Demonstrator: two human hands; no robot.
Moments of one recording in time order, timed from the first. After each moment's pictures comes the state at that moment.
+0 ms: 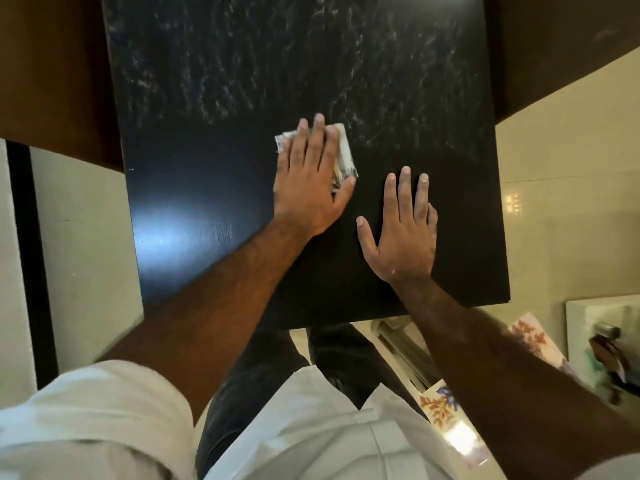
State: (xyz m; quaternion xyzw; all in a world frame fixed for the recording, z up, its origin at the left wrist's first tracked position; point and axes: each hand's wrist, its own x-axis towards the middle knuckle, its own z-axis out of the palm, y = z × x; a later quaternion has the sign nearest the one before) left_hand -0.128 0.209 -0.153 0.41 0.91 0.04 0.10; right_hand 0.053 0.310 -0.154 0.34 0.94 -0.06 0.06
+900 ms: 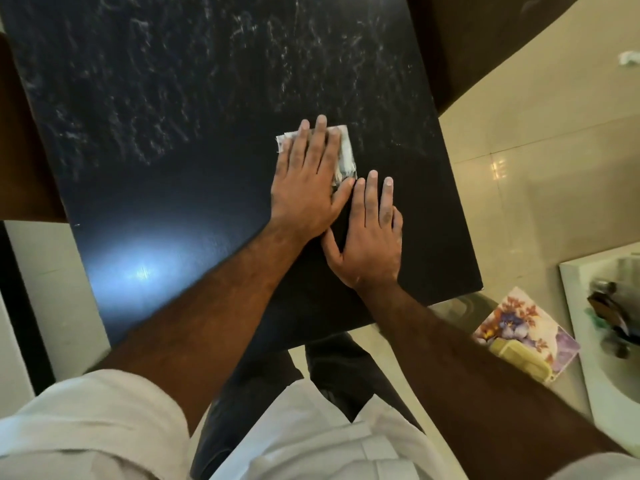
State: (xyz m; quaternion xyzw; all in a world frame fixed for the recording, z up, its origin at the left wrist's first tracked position) left_hand -0.110 0.288 -0.164 0.50 0.86 0.03 0.09; right_hand 0.052 0.319 -0.160 0.40 0.91 -0.10 0.04
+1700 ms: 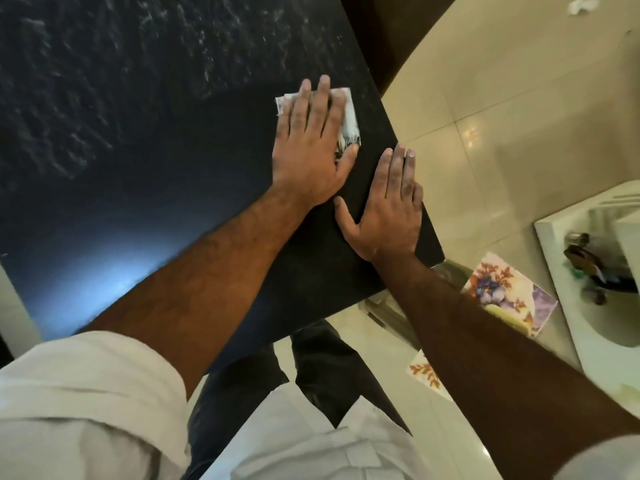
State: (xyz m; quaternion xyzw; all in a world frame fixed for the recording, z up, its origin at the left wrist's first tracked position) left_hand -0.065 0.378 -0.161 0.56 0.82 0.03 0.08; right_hand 0.118 0.392 -0.167 0.50 0.86 -0.08 0.03
